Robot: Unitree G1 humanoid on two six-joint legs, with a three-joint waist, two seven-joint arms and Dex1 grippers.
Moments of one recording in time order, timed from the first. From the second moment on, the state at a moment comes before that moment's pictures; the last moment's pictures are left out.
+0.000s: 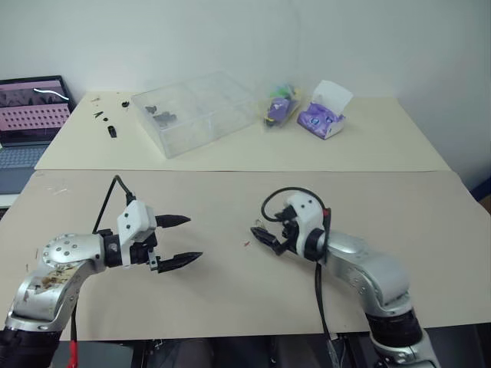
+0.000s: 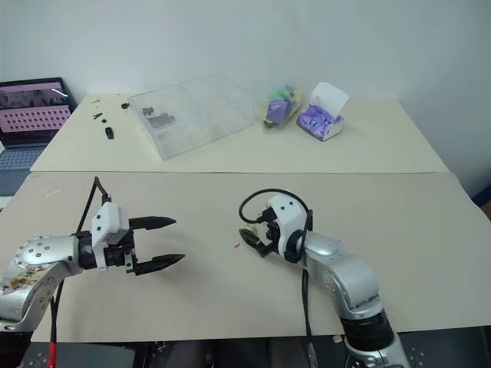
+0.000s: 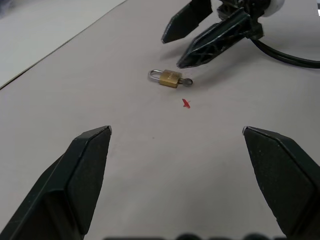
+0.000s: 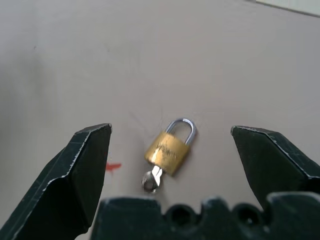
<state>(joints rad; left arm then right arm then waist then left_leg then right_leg) -0.06 0.81 0.13 -0.33 -0.49 0.37 -1.09 -0.35 -0.27 0.18 -0.44 0.35 1.03 0.29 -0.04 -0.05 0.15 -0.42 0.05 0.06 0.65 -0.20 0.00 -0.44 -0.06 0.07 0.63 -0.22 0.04</state>
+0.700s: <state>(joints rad) -0.19 0.90 0.12 -0.29 -0.50 0.39 -1.17 -0.38 -0.15 0.34 -0.48 0.20 1.28 0.04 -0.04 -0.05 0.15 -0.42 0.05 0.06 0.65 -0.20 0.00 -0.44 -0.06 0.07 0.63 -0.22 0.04</state>
